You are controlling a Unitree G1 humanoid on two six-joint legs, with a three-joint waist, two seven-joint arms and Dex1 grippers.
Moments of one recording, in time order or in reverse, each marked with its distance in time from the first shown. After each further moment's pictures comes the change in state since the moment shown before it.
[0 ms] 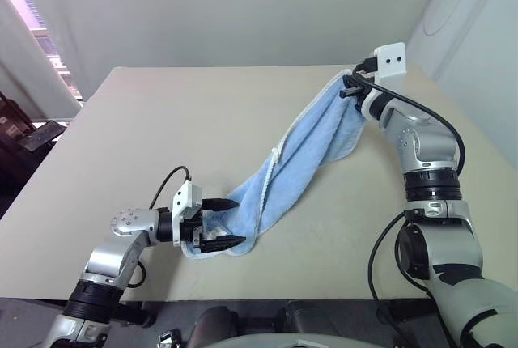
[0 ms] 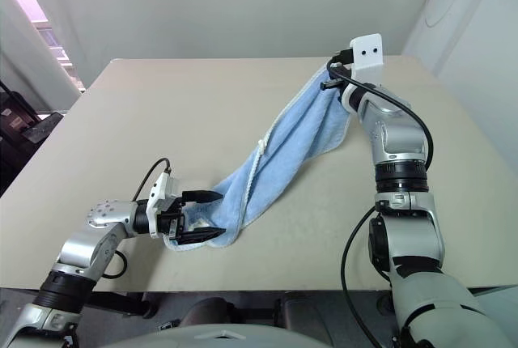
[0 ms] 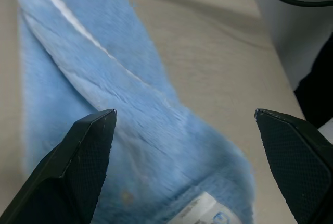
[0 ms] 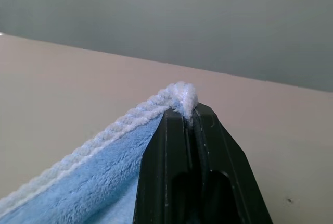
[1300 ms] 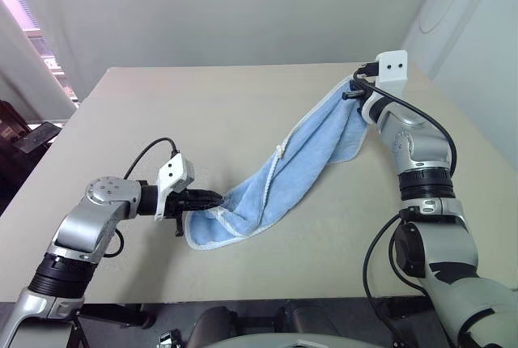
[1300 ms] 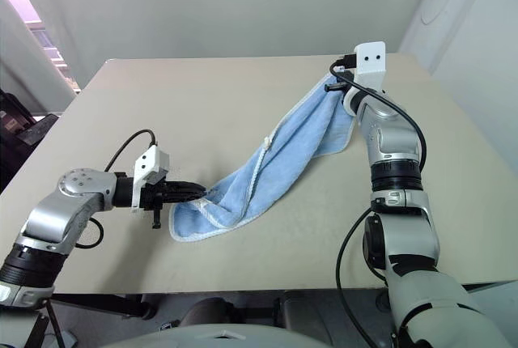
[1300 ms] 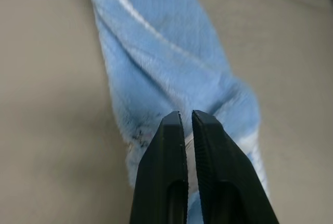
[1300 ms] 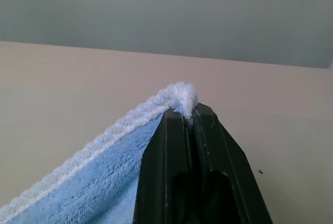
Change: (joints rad) left arm -0.142 0.186 0.041 -0.117 0.014 0.283 0.071; right arm -0.009 0.027 -0.030 0.082 -0.016 -0.050 -0.075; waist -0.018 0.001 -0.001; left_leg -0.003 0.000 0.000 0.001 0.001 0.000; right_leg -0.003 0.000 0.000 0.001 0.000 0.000
